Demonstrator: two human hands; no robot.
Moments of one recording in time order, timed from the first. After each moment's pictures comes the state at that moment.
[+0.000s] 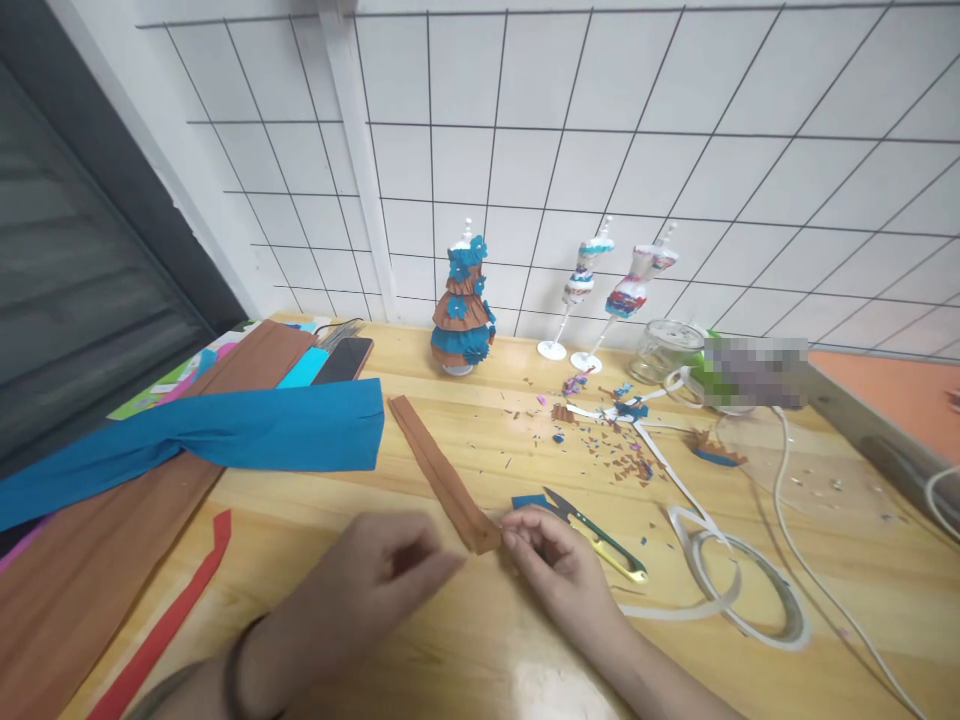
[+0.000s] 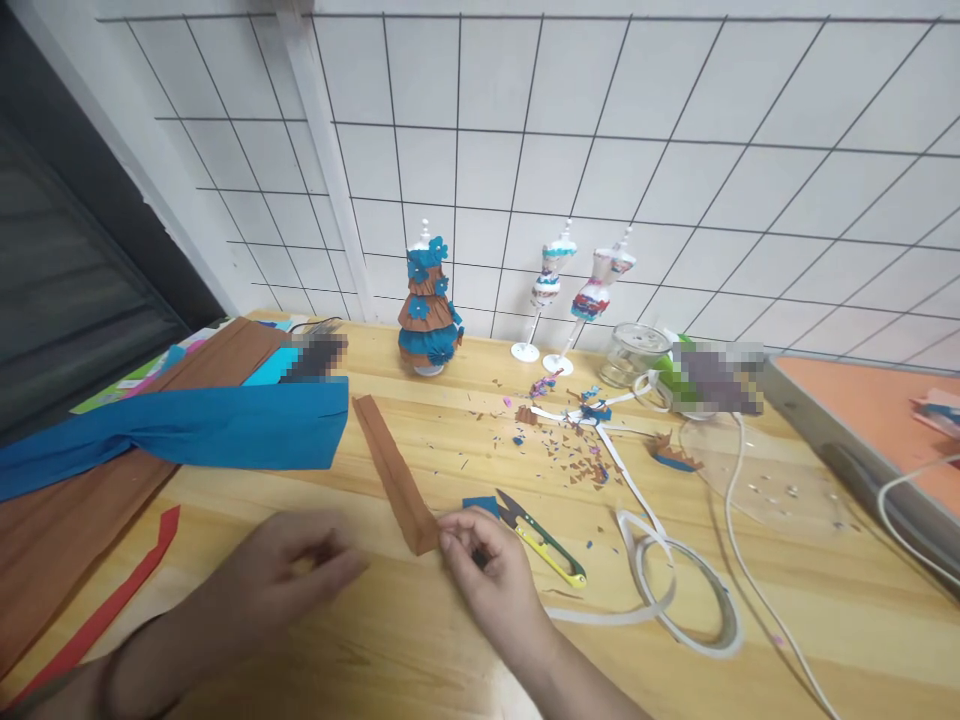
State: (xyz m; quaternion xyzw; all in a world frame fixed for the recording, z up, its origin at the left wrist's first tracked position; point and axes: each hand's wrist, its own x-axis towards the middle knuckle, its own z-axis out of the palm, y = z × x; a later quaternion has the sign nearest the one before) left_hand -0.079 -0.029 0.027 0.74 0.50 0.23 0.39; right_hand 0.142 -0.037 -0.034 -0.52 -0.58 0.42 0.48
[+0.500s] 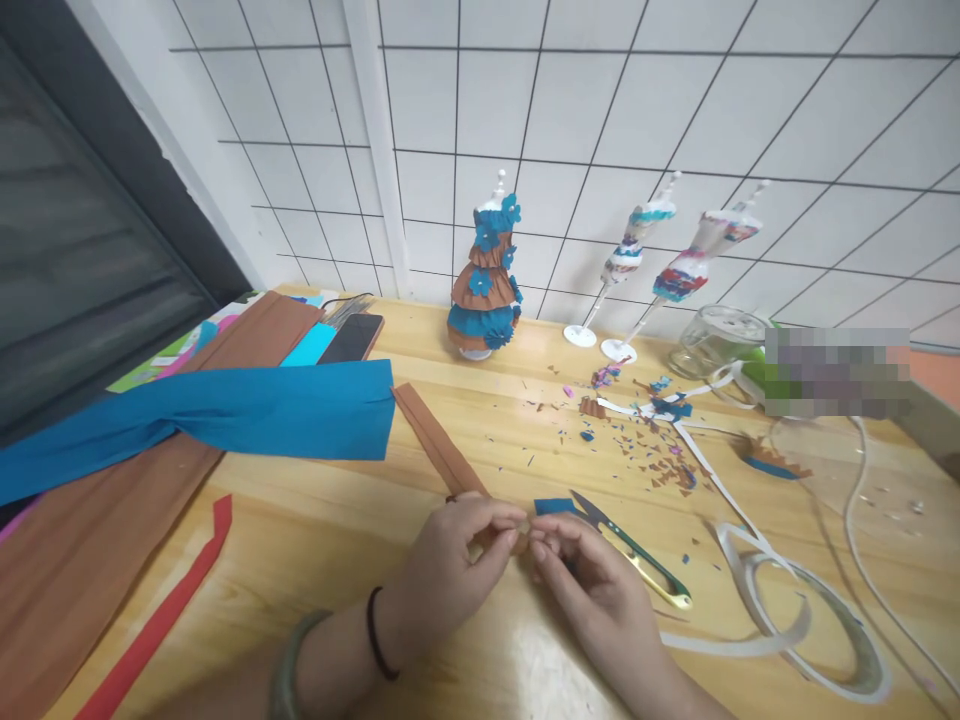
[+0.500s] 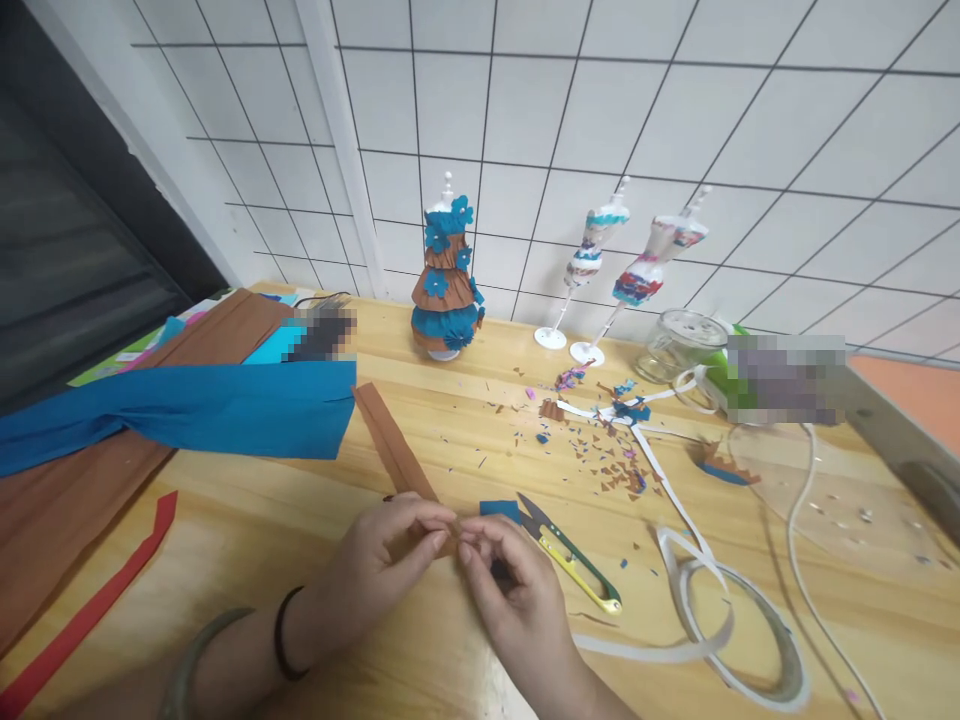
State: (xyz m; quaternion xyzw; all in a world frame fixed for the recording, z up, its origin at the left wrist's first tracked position) left_hand -0.016 -0.002 -0.003 0.73 0.43 0.34 0.41; right_hand 0.145 -0.040 -0.037 -0.52 -0.59 0.37 0.49
